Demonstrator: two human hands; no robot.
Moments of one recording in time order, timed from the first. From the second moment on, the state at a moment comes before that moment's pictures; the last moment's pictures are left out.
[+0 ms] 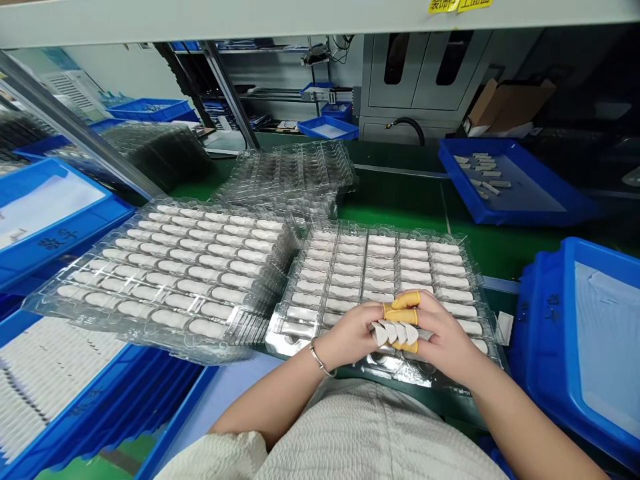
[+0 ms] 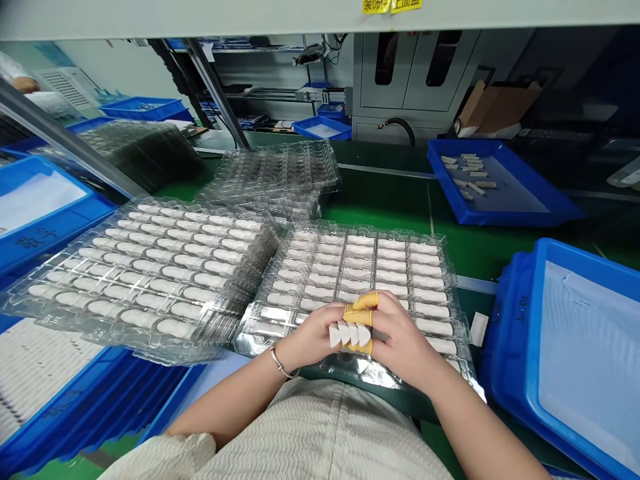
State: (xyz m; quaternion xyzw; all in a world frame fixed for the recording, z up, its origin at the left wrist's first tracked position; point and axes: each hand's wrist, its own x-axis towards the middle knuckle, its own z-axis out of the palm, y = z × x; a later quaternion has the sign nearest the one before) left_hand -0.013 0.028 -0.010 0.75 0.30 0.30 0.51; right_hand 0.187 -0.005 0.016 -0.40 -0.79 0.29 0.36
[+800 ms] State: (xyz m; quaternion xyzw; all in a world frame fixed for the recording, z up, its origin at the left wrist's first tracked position) left_hand -0.009 0.020 0.000 0.65 0.40 0.33 0.55; right_hand 0.191 0.002 0.013 -0.48 -0.65 0.43 0.41
